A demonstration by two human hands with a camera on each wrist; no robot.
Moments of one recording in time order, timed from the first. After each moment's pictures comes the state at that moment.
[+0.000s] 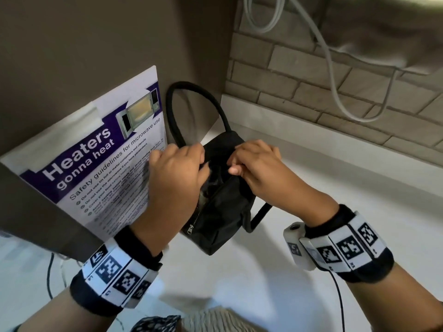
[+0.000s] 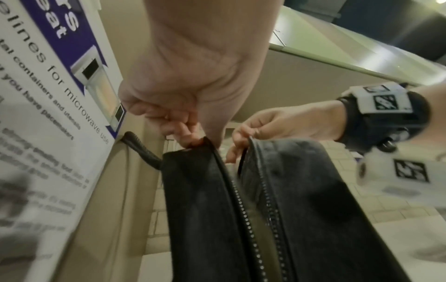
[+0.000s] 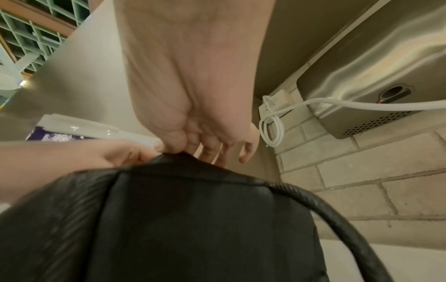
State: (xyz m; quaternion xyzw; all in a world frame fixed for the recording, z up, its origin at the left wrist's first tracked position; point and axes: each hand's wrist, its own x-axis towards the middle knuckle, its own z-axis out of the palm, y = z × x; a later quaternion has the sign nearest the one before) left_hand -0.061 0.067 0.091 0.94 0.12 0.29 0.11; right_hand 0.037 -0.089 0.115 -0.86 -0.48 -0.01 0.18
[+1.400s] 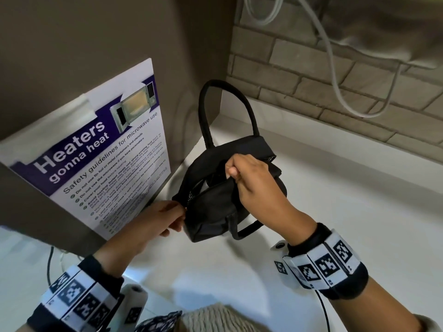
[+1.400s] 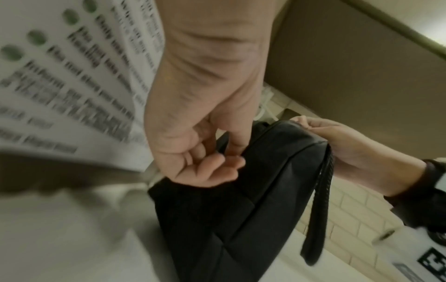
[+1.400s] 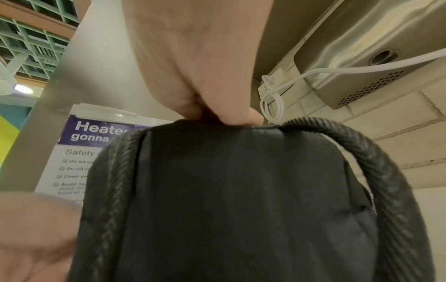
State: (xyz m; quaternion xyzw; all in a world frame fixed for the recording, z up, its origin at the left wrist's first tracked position) left_hand -0.103 0.090 0.026 0.74 0.30 -0.10 0.60; right_hand 0.008 -0.090 0.094 -0.83 -0.42 0.03 0.36
